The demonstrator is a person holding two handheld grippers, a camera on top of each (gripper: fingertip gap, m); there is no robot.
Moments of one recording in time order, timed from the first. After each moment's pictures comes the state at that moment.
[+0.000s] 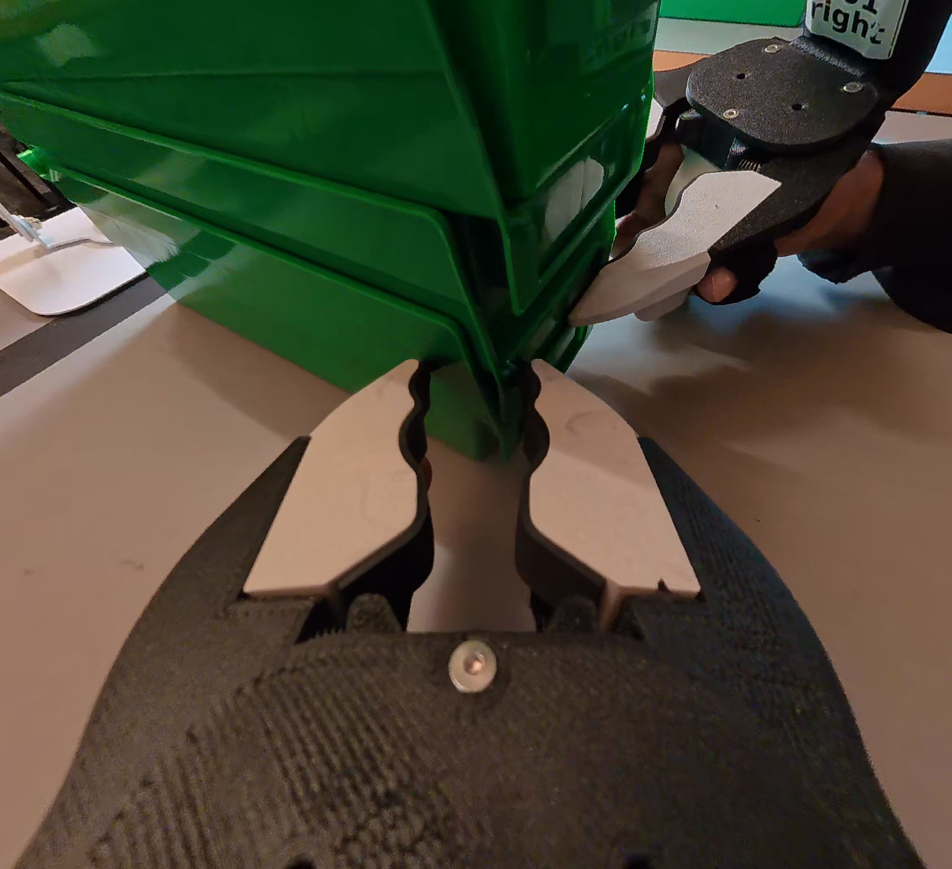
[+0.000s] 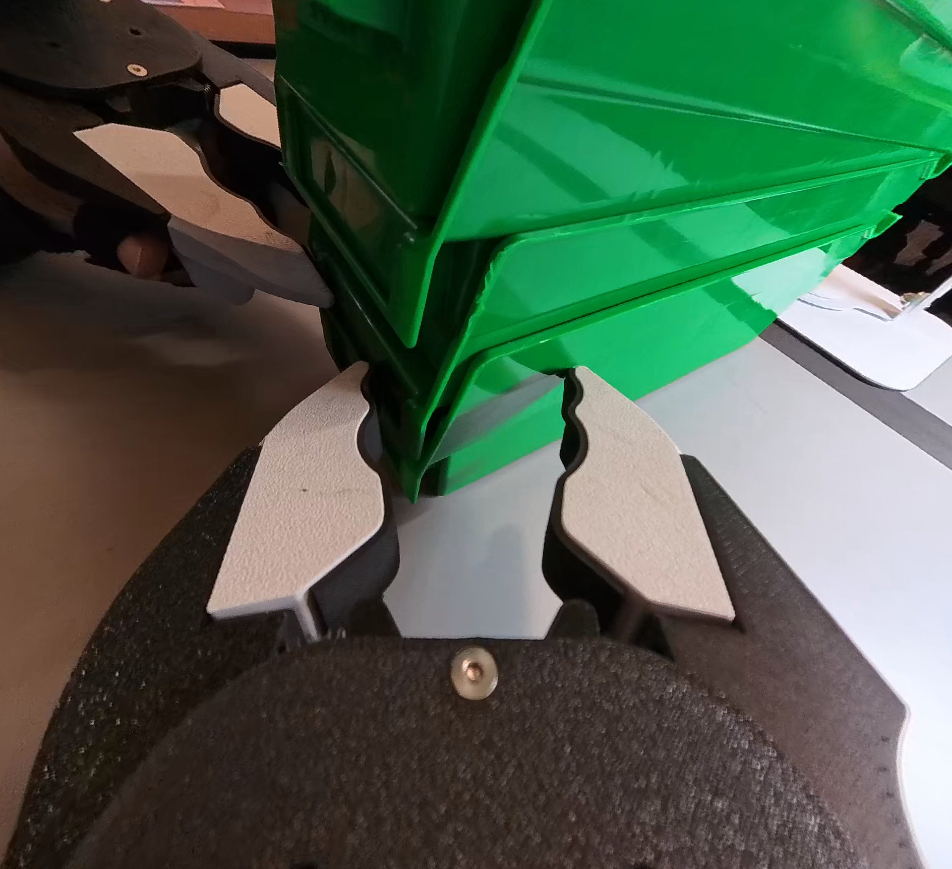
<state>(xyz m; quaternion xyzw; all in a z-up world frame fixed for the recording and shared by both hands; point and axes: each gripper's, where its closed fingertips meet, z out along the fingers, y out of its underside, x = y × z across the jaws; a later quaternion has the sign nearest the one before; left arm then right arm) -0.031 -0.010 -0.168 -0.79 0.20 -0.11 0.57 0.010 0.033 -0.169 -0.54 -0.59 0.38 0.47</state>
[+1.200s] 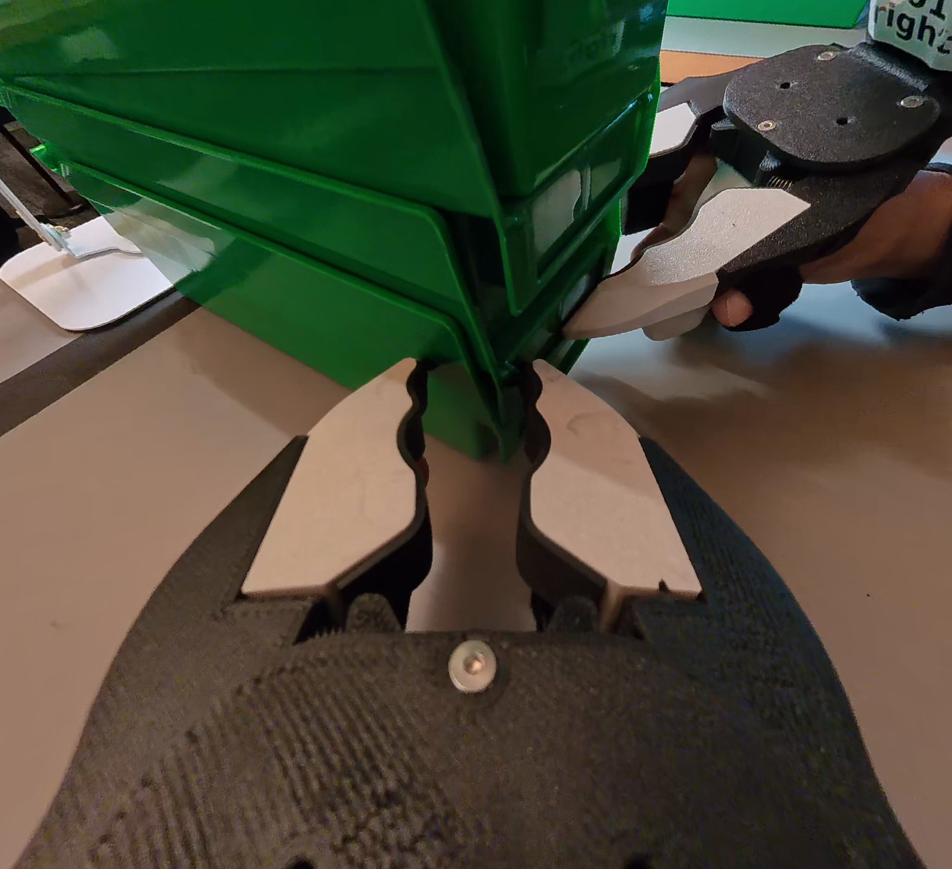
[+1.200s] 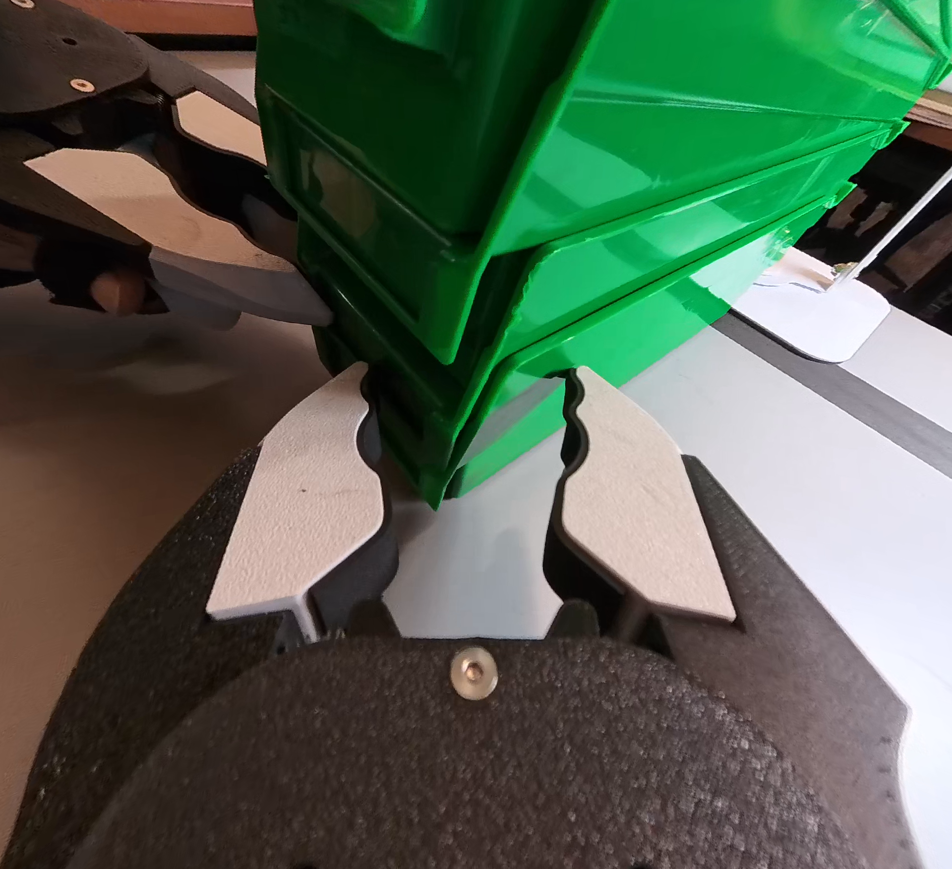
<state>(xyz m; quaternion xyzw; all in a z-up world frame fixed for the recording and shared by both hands) -0.045 0.026 -0.169 -0.79 0.19 -0.10 0.57 -0.006 0.065 -0.170 -0.58 -0.56 0.35 0.49</state>
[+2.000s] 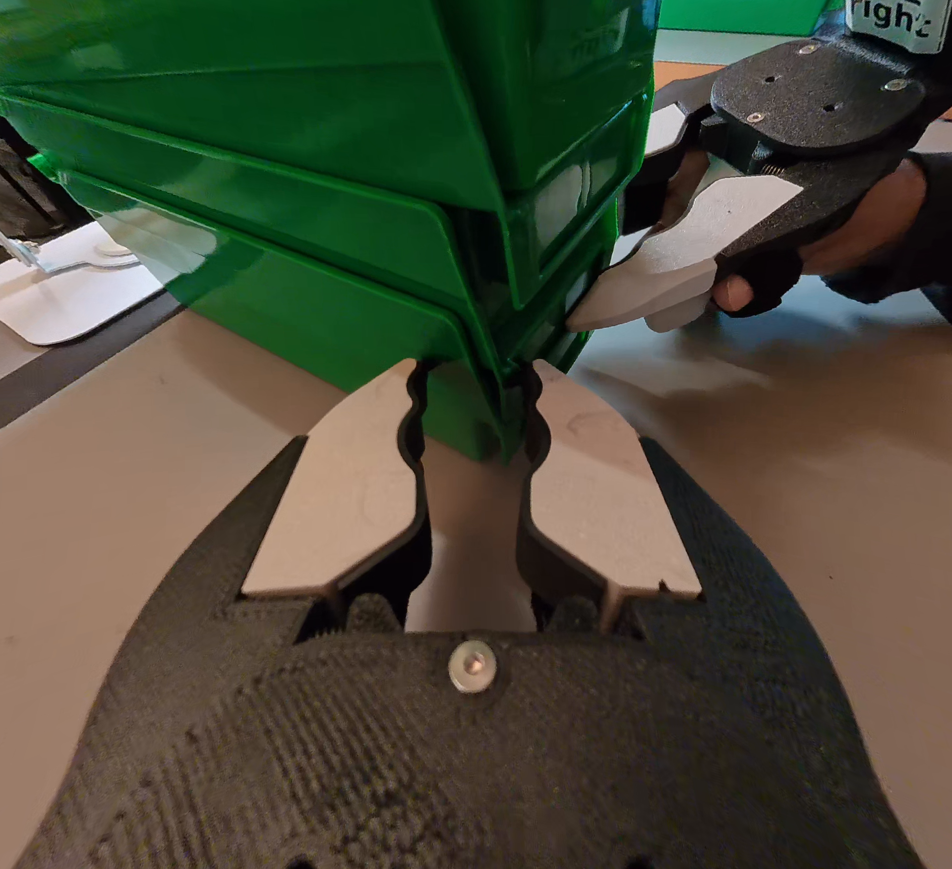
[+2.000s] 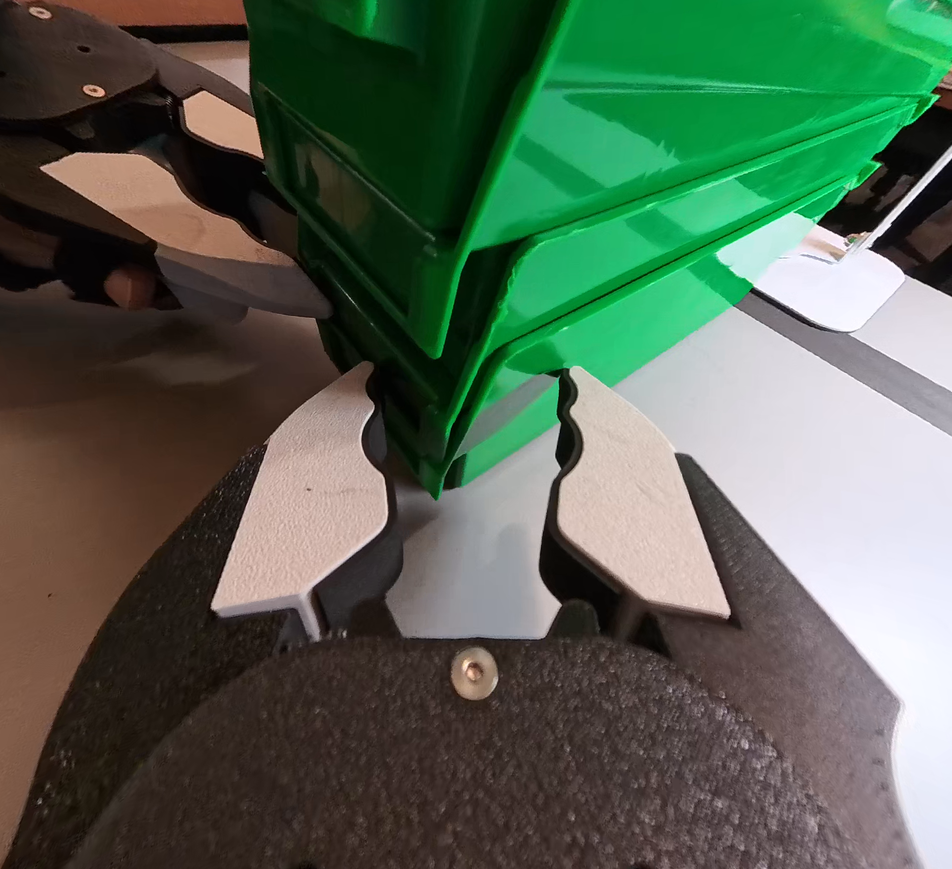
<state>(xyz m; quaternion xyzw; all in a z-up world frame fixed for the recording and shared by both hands) -0.032 0.017 -0.170 -0.78 0.21 -0.11 0.58 0.011 0.056 -0.173 -0.59 -0.56 0.35 0.47</state>
